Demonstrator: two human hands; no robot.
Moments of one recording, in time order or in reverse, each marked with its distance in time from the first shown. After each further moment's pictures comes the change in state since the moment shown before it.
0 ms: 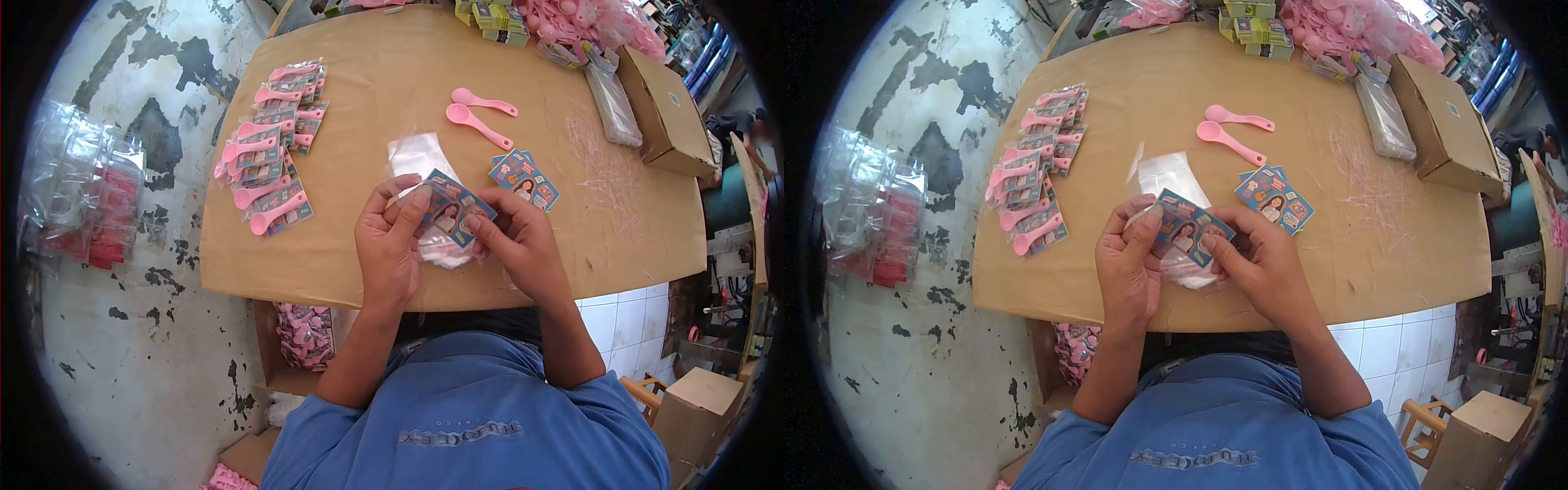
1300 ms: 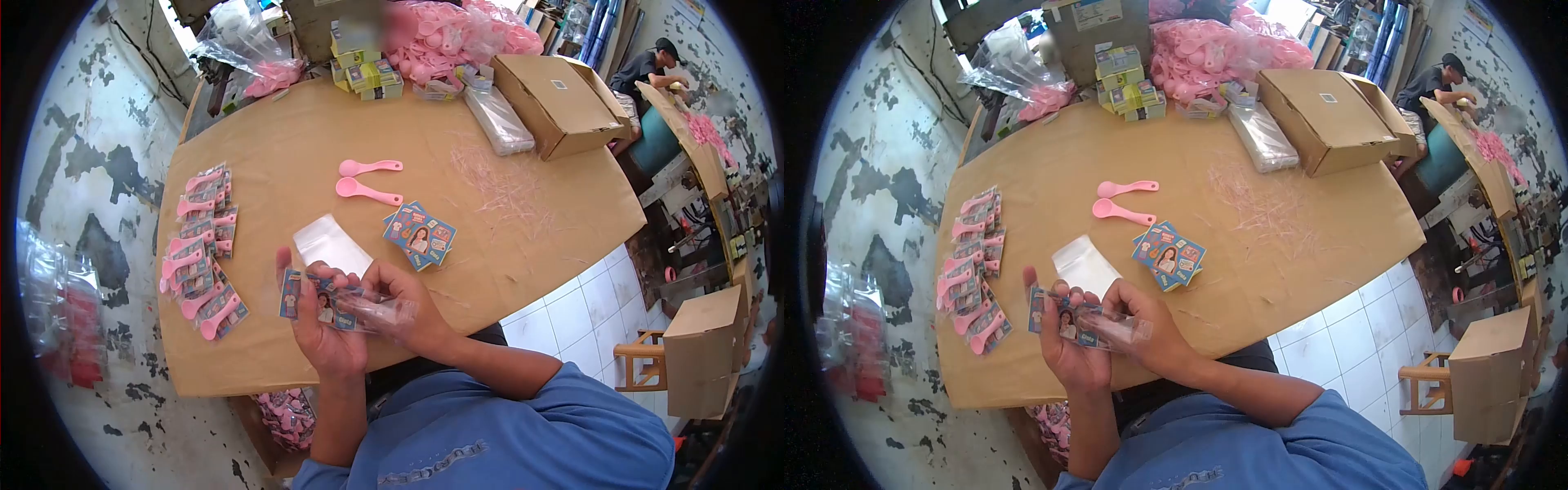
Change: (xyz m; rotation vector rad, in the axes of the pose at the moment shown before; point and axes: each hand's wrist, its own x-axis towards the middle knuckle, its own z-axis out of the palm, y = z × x) left_hand -0.010 -0.003 0.027 -0.326 -0.141 0.077; right_hand -0.004 0.033 0.035 0.057 0.112 -0.210
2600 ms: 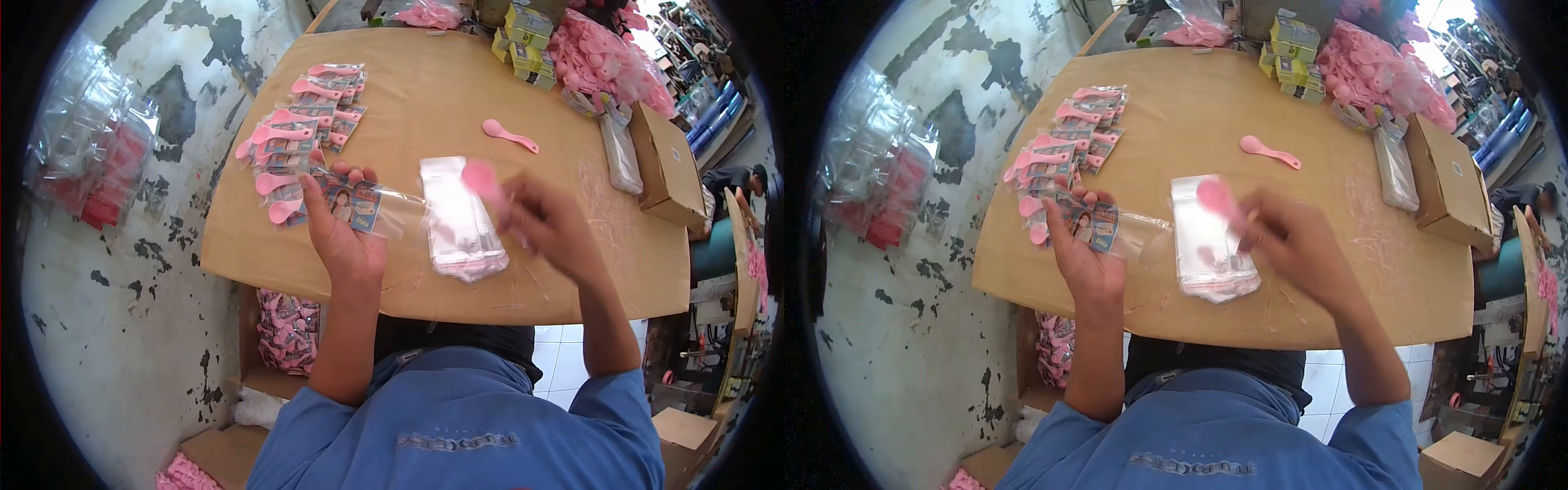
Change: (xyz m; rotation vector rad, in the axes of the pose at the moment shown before) left_hand 0.038 0.079 -0.043 -0.098 0.230 0.366; right_hand 0.068 -0.091 -0.035 -0.589 -0.382 0.170
